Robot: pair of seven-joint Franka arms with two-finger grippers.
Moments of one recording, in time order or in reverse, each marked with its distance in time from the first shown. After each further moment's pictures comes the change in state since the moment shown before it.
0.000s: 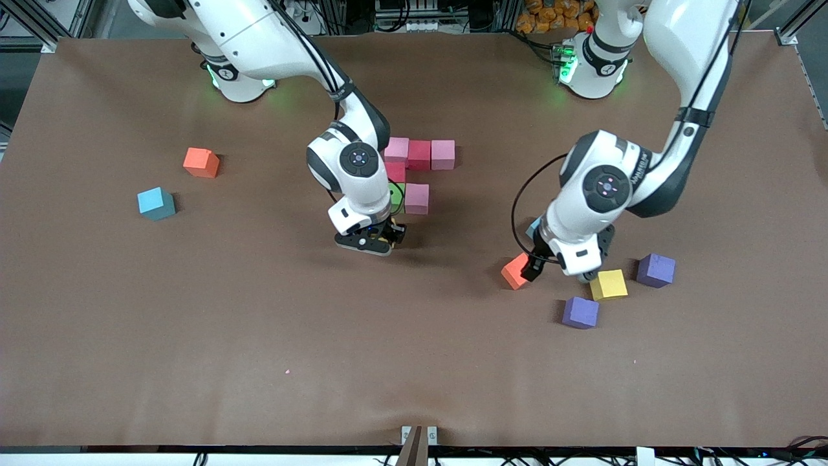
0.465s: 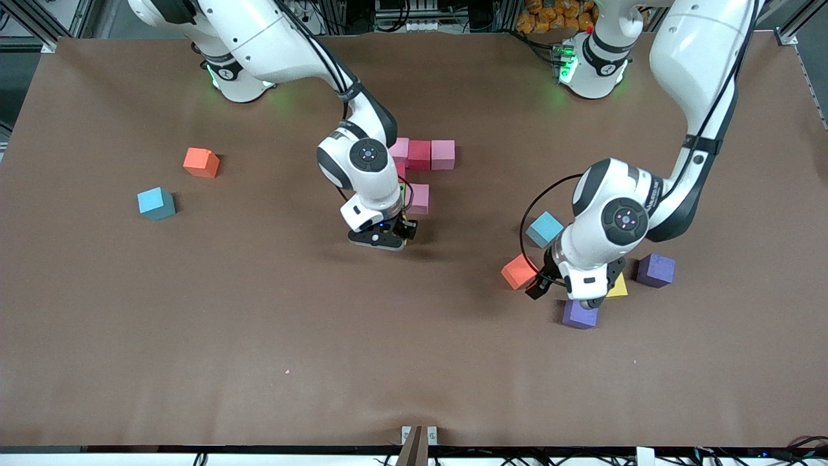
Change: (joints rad) left arm 0.018 0.139 -0.004 0.121 0.017 0.001 0.133; right arm 0.020 0.019 0.023 0.004 0.000 0.050 0.000
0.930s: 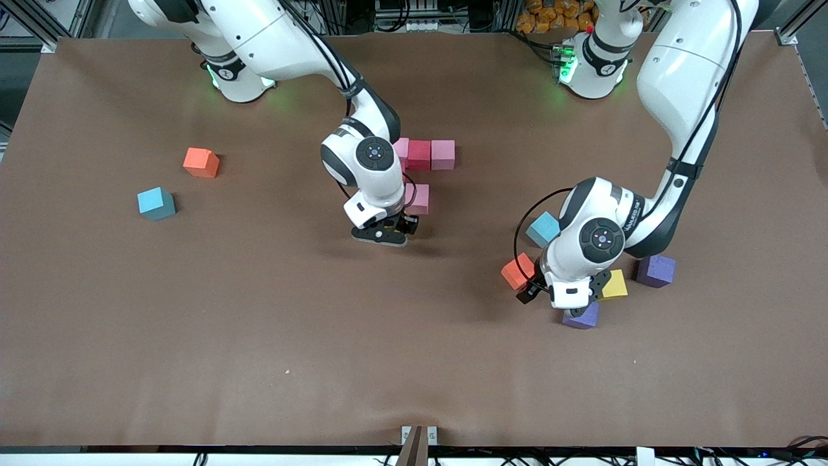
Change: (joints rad) left arm -0.010 0.078 -0.002 0.027 0.058 0.000 0.023; right arm 0.005 -0.001 0.000 0.005 0.000 -0.058 -0.009
